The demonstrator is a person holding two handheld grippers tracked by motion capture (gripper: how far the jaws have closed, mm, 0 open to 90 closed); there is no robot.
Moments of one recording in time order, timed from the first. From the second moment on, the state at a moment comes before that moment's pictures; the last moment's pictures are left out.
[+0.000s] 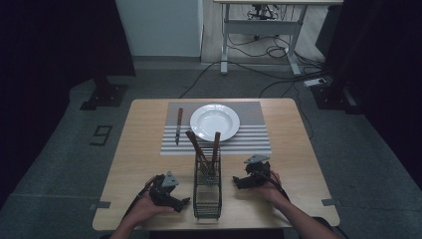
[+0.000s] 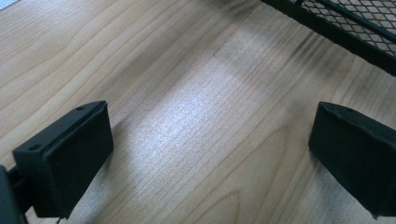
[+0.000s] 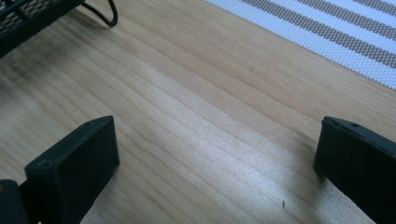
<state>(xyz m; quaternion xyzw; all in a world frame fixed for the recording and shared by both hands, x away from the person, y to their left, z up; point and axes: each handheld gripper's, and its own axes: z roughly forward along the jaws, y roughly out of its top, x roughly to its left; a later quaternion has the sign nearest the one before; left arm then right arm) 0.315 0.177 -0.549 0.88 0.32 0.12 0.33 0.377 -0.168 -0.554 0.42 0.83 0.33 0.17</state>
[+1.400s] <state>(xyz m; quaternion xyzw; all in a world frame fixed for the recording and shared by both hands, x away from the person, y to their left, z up) 0.316 0.176 -0.549 0.88 0.32 0.12 0.33 0.372 -0.190 -0.512 0.46 0.78 0.39 0.16</state>
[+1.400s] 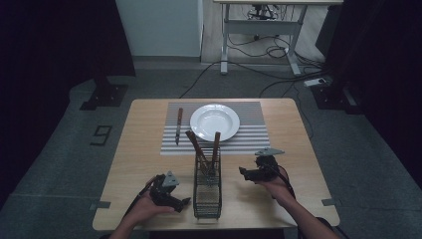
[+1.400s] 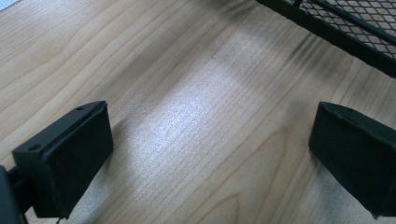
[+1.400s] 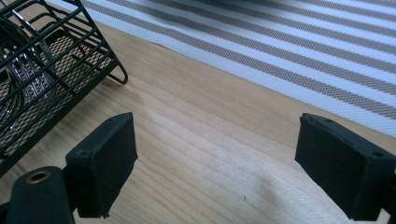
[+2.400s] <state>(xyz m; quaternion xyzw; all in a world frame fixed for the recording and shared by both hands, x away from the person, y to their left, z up) 0.316 0.176 -0.549 0.88 0.32 0.12 0.33 0.370 -0.196 -0.437 0.42 0.76 0.46 0.19</state>
